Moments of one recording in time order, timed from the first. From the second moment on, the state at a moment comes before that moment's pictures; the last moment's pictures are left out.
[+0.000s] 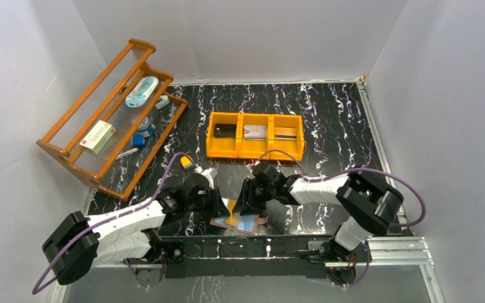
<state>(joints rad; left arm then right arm) -0.87 1.04 0.38 -0.15 0.20 -0.92 0.96 1.57 0.65 0.04 -0.37 1.13</state>
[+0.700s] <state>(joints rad) -0.87 1.15 0.39 -0.08 0.27 -0.91 0.95 1.53 0.52 0.25 -0.35 1.28</state>
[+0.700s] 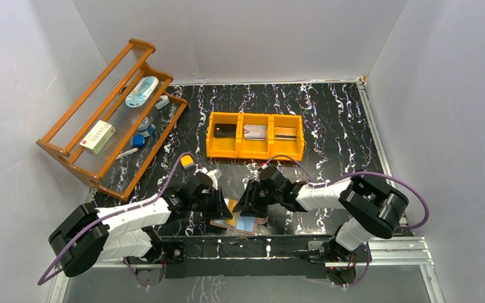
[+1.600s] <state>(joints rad) -0.76 0.88 0.54 -0.44 0.10 -0.79 0.93 1.05 0.33 0.25 -0.09 1.09</state>
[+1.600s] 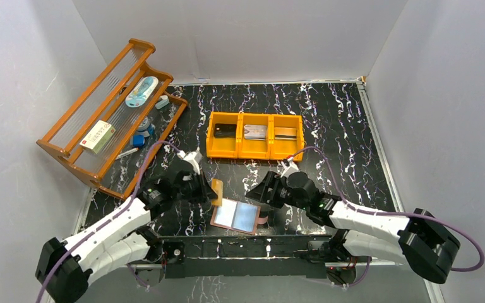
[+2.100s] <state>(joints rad) -0.34 0.78 0.40 -0.15 0.67 -0.89 0.80 0.88 0.30 0.21 -0.19 1.04</state>
